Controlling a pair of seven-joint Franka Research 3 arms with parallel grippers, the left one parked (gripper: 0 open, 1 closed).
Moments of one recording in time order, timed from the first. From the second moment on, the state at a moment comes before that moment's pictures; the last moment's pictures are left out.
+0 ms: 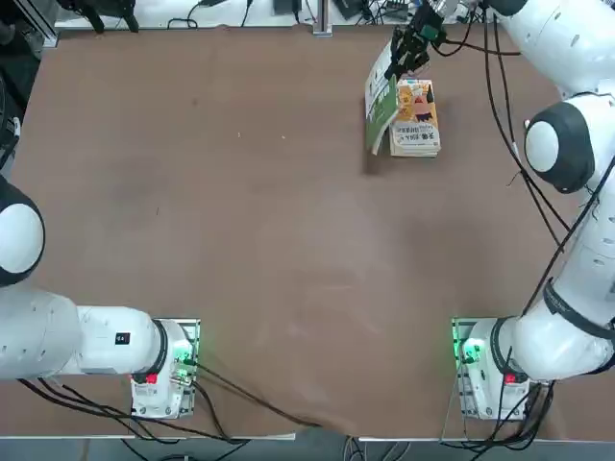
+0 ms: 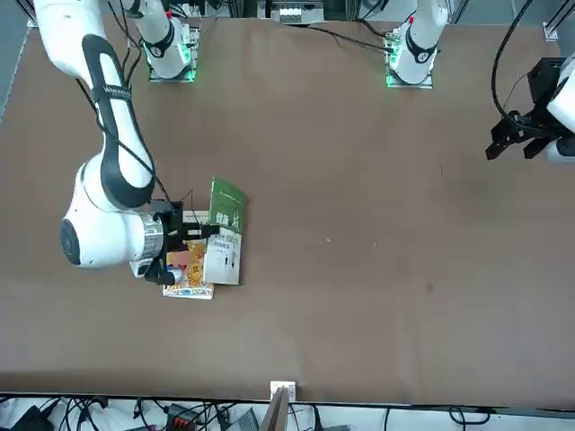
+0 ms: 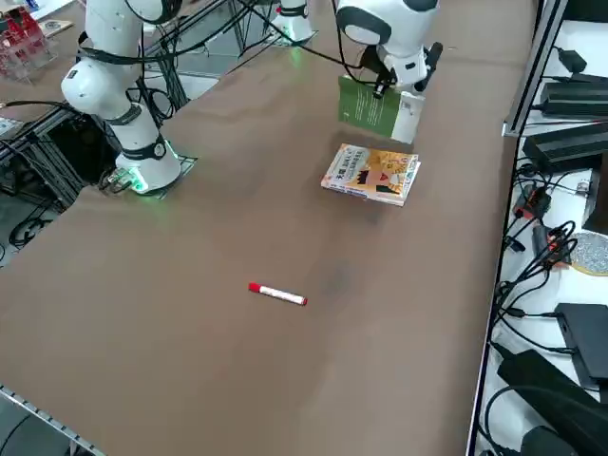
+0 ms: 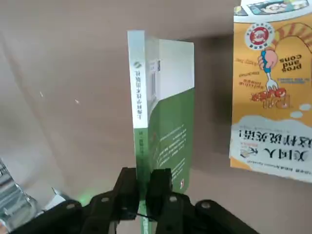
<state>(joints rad) 0.19 0.68 0.05 -1.29 0.57 1.73 0.09</state>
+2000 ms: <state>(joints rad) 0.10 0.57 0.04 -1.56 0.53 1.93 -0.12</state>
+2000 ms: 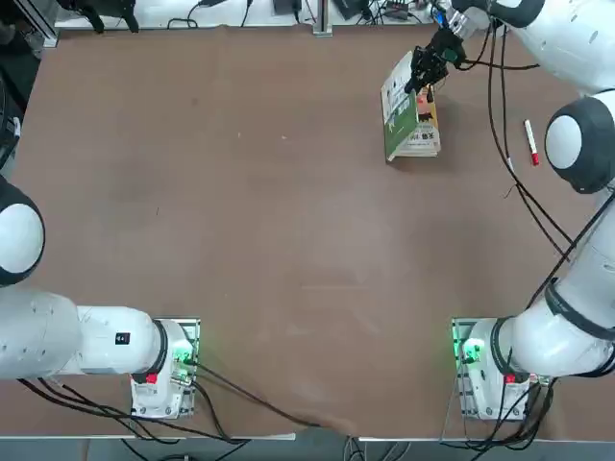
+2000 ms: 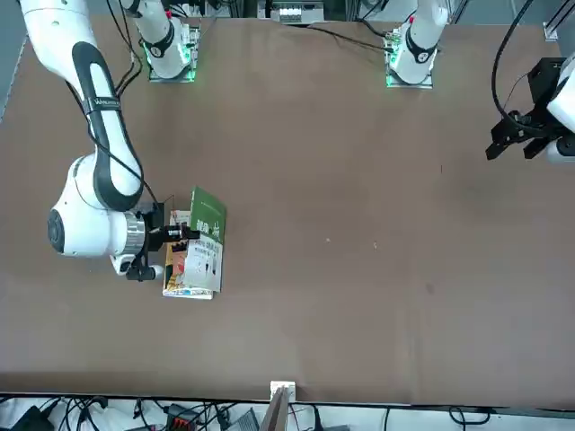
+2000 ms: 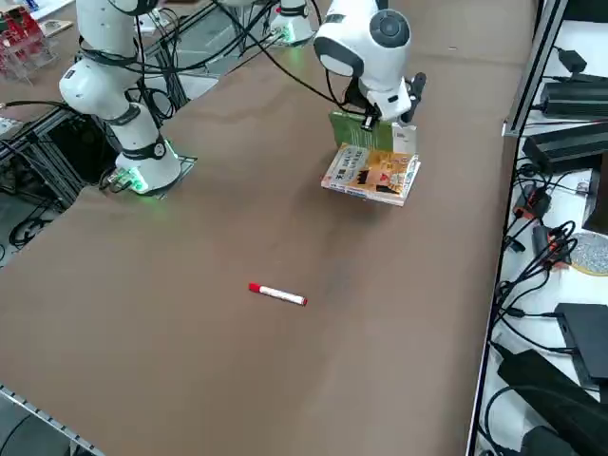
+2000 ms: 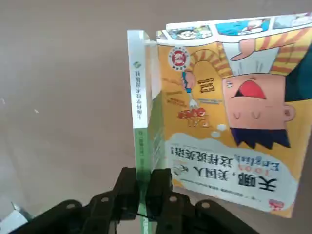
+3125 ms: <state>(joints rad) 0.02 0.58 0.04 -1.65 0.53 1.98 -0.29</state>
